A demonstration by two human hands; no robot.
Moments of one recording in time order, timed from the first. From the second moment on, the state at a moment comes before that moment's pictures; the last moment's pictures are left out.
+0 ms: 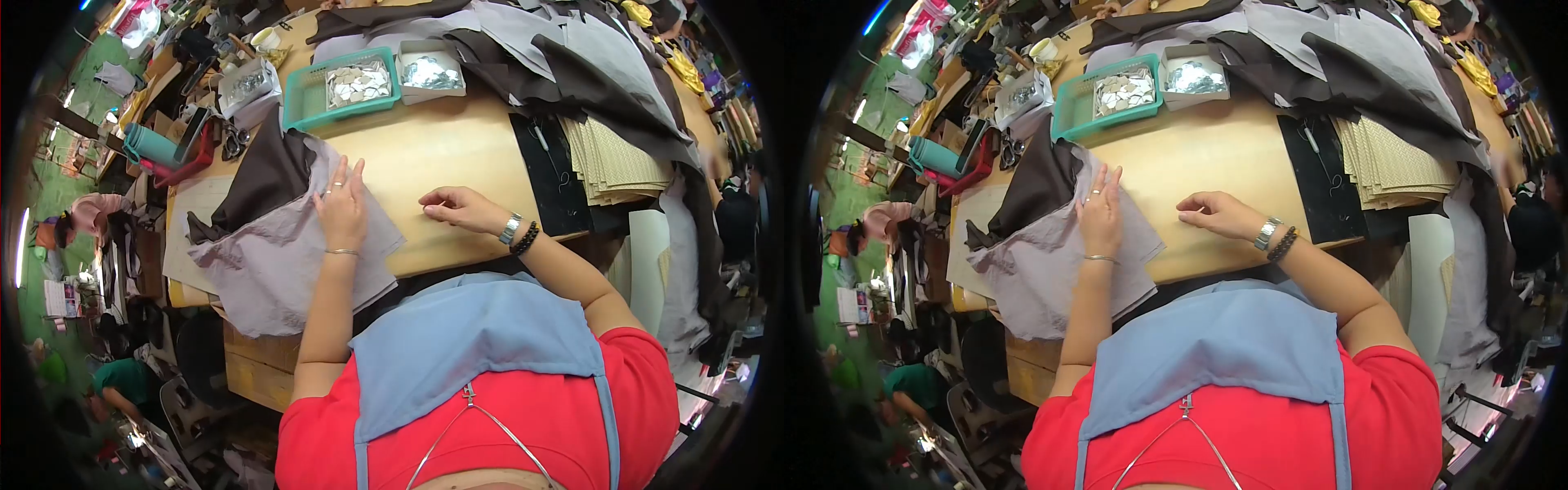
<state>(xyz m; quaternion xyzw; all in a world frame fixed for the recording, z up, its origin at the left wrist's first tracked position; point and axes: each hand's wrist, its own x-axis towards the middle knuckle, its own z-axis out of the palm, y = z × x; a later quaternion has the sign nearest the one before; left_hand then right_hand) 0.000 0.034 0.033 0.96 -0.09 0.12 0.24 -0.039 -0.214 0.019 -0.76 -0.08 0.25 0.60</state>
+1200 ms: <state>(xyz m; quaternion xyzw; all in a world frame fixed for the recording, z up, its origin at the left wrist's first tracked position) -0.011 0.054 0.033 0.82 -0.08 0.06 0.57 -0.005 -0.270 0.021 -0.89 -0.09 -0.14 0.41</state>
